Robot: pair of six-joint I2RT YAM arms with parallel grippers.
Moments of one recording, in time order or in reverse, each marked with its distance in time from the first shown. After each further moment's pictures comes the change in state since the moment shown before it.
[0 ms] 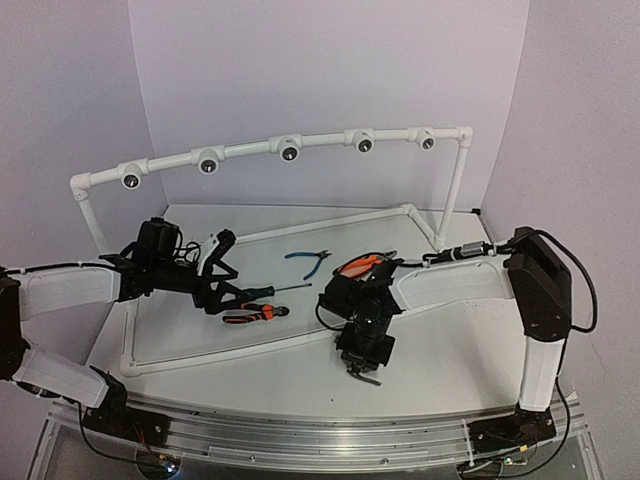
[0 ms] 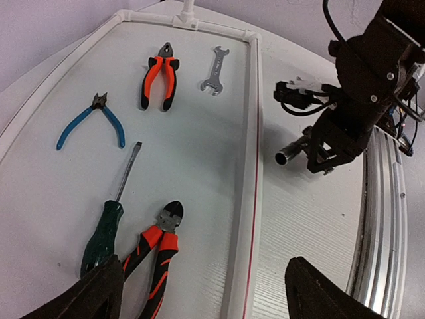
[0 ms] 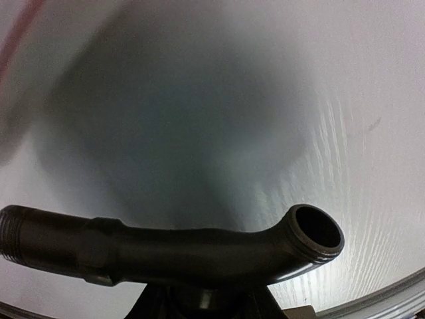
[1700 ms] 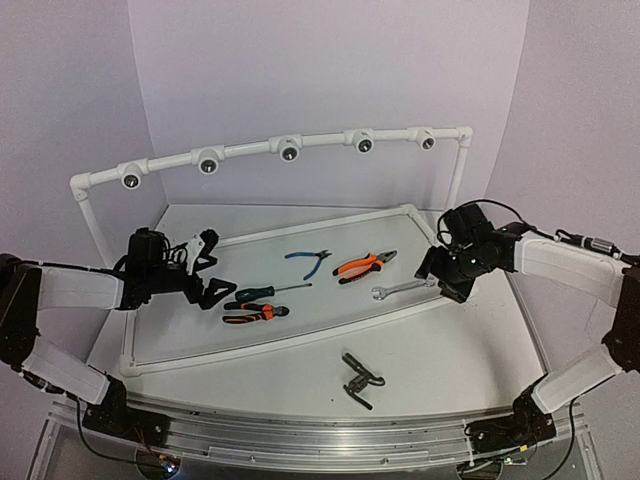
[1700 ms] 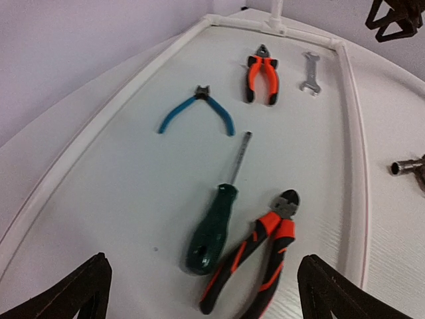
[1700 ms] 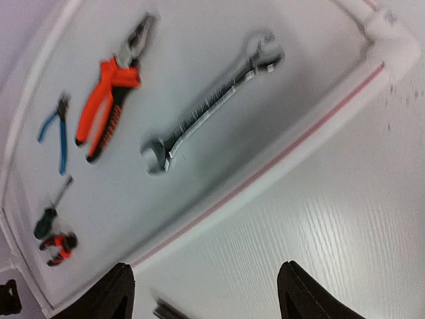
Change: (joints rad) left arm 0.155 0.085 -0.127 0.344 -0.116 0.078; right arm -0.561 -0.560 -0.319 0.276 0.108 -0.485
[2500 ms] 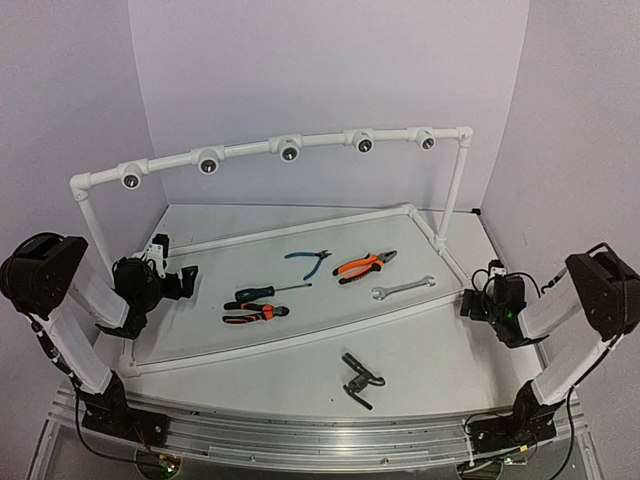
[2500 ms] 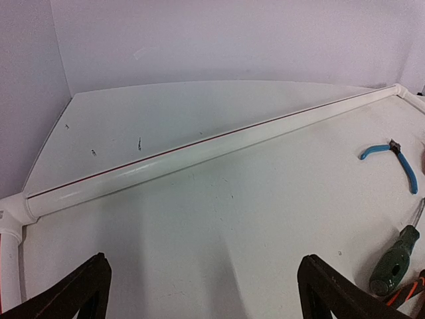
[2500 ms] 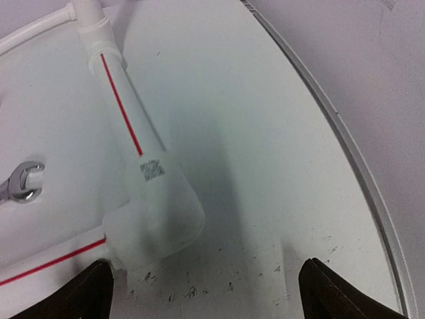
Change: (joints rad) left arm 0.189 0.314 -0.221 0.764 -0.414 -0.327; right arm -0.393 0.200 -0.711 1.331 0.221 -0.812
